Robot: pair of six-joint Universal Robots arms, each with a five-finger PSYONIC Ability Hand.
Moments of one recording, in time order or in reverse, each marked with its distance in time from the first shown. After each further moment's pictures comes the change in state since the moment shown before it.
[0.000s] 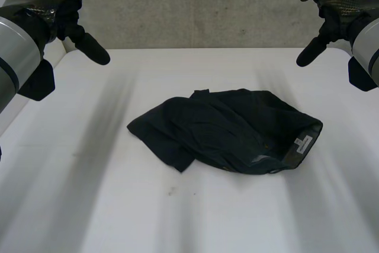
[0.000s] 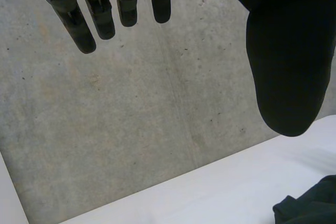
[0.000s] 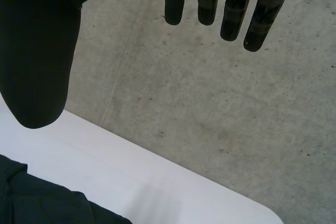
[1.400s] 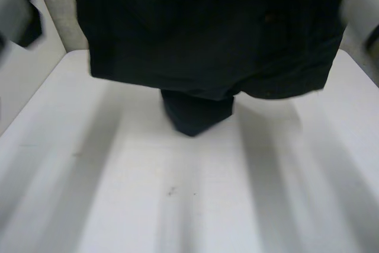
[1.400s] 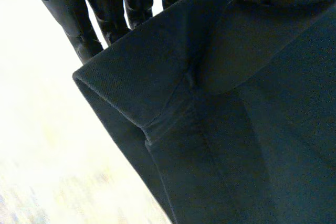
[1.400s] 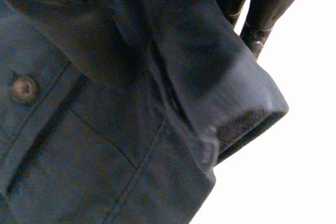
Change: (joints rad) left arm 0.018 0.066 0.028 0.228 0.145 0.170; right arm 0.277 -0.156 -0.059 -0.097 0.130 -0.467; left_hand 0.957 1.004 0.992 1.012 0.922; right_hand 0.774 0.946 0.957 0.954 0.906
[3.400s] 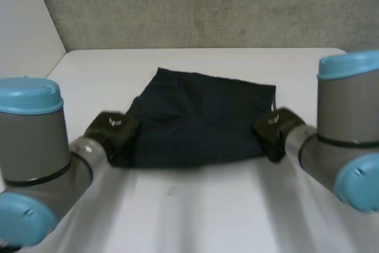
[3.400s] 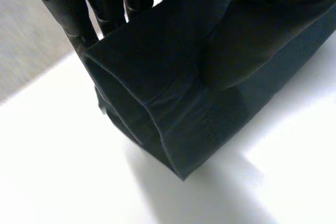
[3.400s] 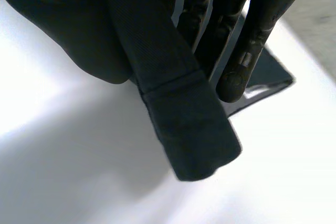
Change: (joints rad) left arm -0.071 -0.316 -0.417 -0.096 -0.101 0.170; right arm -0.137 0.390 0.315 0.190 -0.160 -0.021; left_hand 0.000 0.004 0.002 0.001 0.000; right_hand 0.000 0.000 0.008 0.000 -0.001
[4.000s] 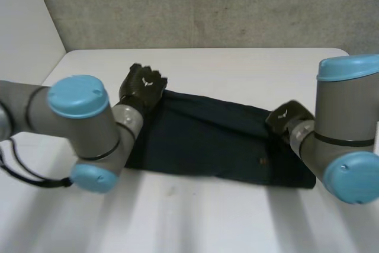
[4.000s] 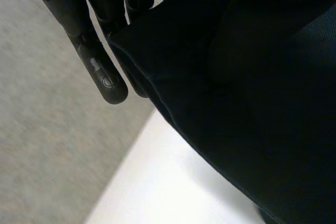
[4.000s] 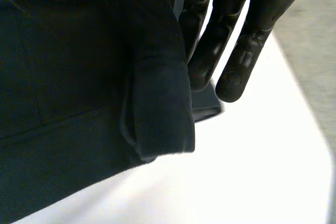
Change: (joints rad) left arm -0.068 -0.333 0.306 0.461 -0.014 0.341; right arm -0.025 0.075 -0.044 -0.124 0.127 -0.183; left_hand 0.000 0.000 0.000 0.000 0.022; right_hand 0.000 0.000 0.000 0.000 0.000
